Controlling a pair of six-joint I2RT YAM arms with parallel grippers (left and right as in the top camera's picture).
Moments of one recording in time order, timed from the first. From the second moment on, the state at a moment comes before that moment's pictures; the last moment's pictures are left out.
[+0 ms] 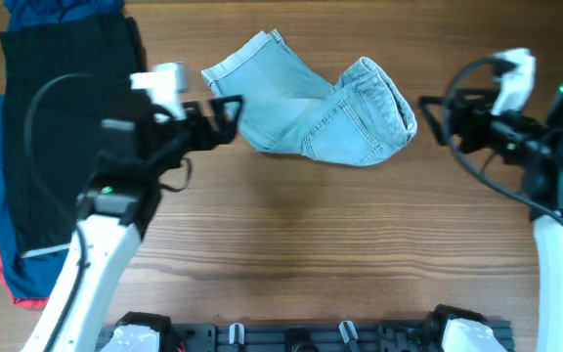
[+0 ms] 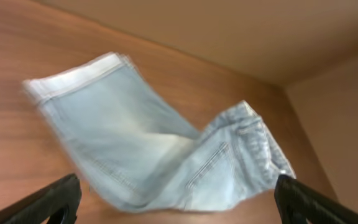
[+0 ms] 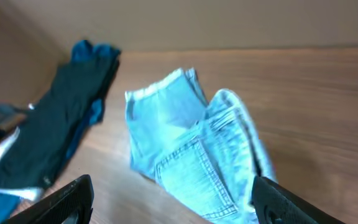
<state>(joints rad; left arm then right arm) -0.13 1.18 0.88 -0.19 0.38 -0.49 -0.18 1.20 1.17 -0.64 -0.71 -0.06</state>
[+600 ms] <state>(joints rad) -0.08 1.32 0.88 -0.31 0.37 -0.47 0.11 1.65 1.17 -0.23 -0.17 0.10</state>
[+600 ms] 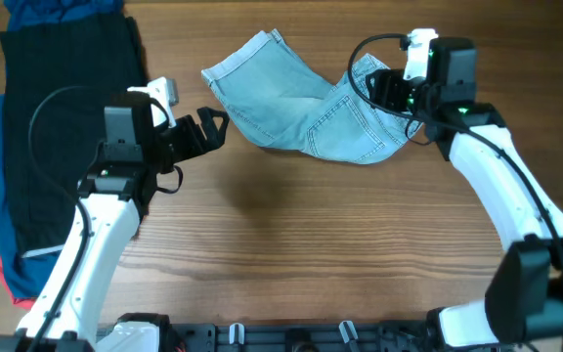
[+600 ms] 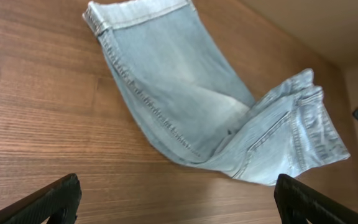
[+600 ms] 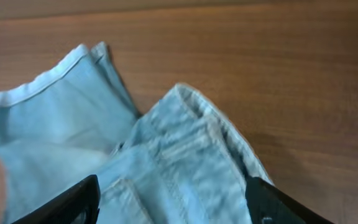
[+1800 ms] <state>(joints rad) -0.08 1.34 0.95 -0.42 0.28 -0.38 0.09 1.14 1.34 -0.45 -0.17 0.14</state>
